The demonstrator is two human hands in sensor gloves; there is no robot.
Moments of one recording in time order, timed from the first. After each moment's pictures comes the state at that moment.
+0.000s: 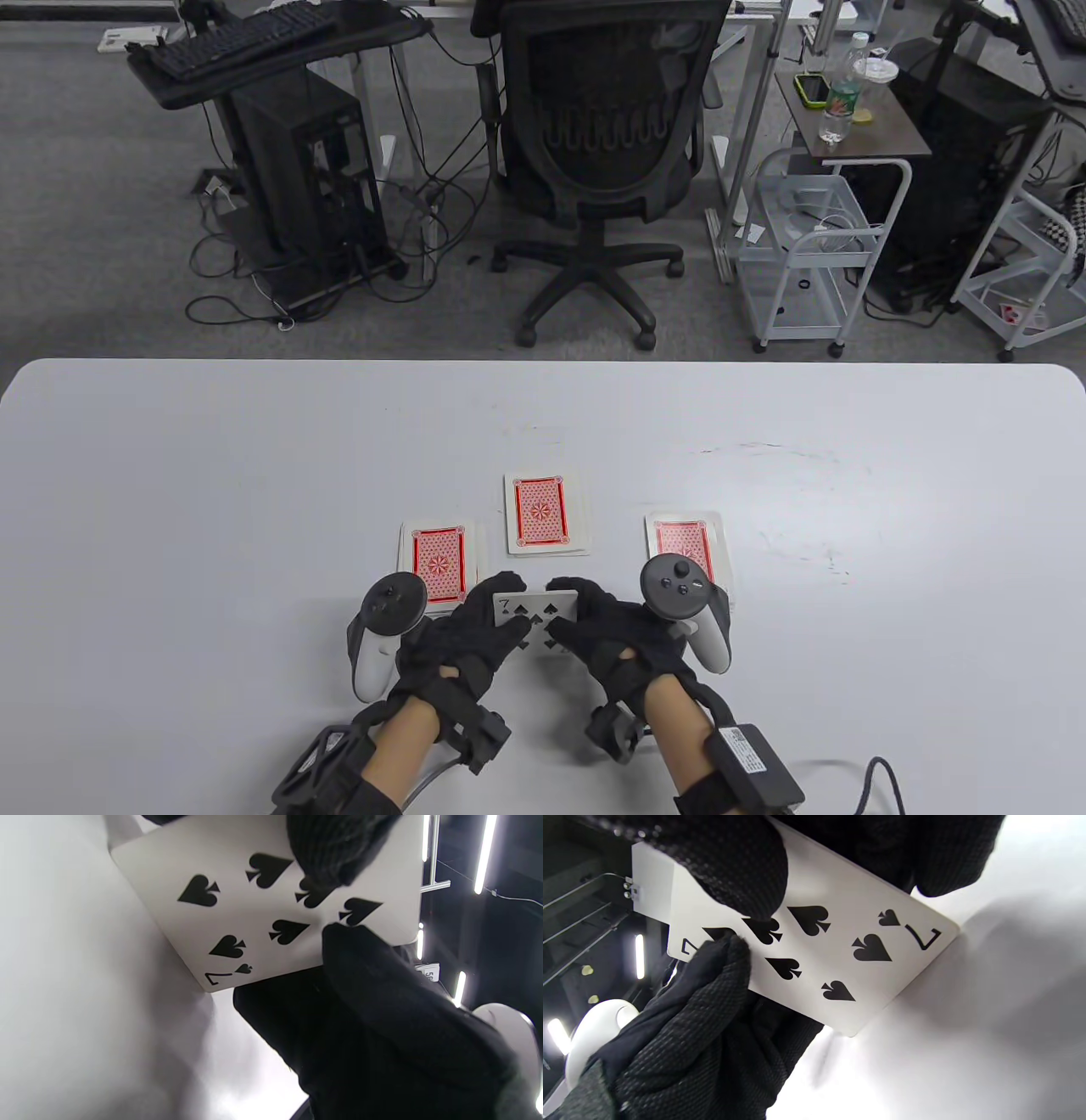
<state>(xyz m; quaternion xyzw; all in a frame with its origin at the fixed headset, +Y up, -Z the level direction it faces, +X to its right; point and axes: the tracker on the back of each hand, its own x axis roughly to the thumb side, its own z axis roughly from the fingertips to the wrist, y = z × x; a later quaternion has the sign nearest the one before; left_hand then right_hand) -0.146 -0.783 -0.343 -0.18 -0.07 0.60 0.78 0.092 -0.767 -0.357 0.13 0.17 0.82 0.54</state>
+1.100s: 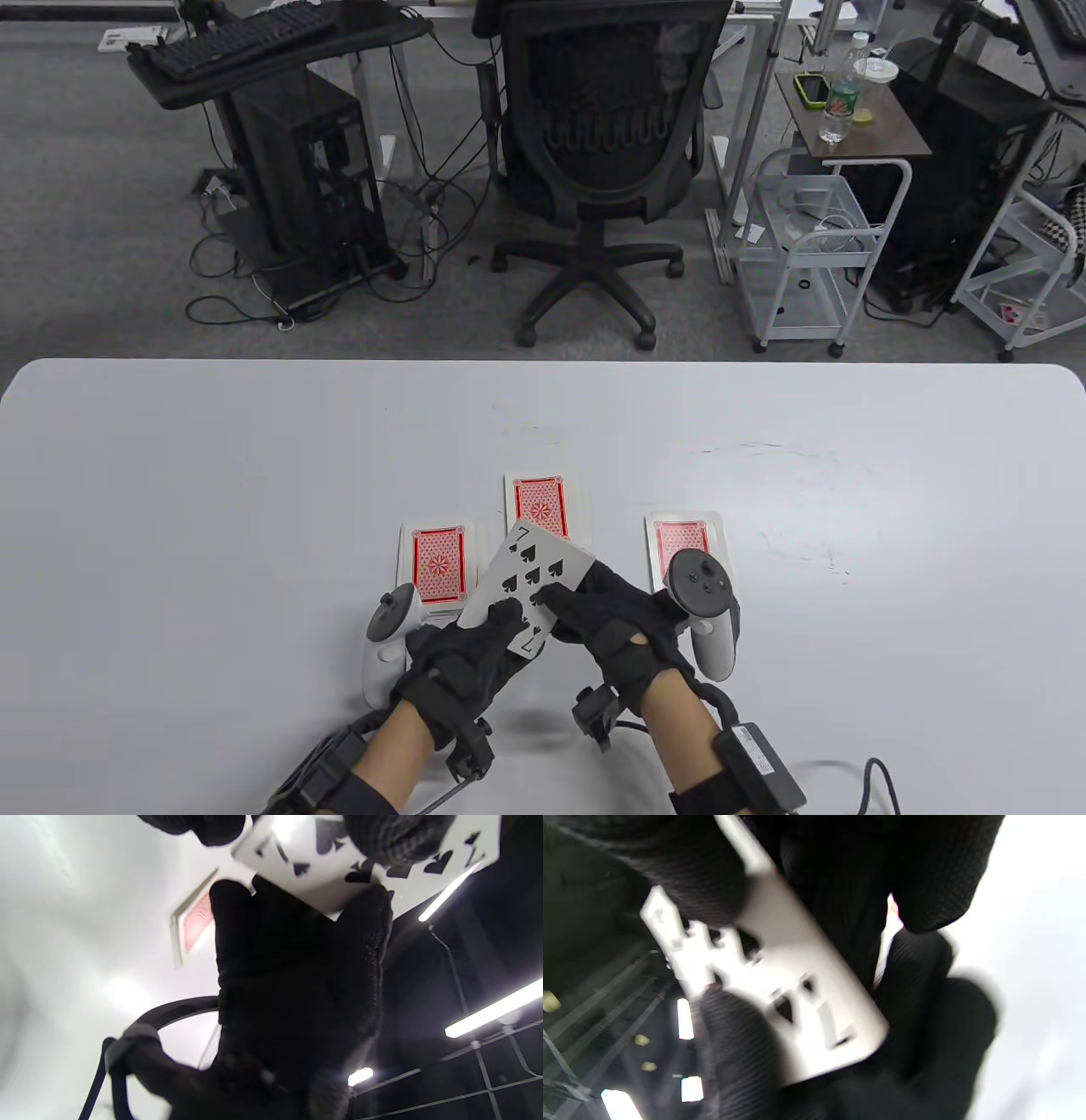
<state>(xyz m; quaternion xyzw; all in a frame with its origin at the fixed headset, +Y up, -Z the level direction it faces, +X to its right) -0.136 -0.792 -0.339 -0.26 -0.15 0.78 0.54 0.103 -0.719 -0.350 0.09 0.06 0.81 0.57</state>
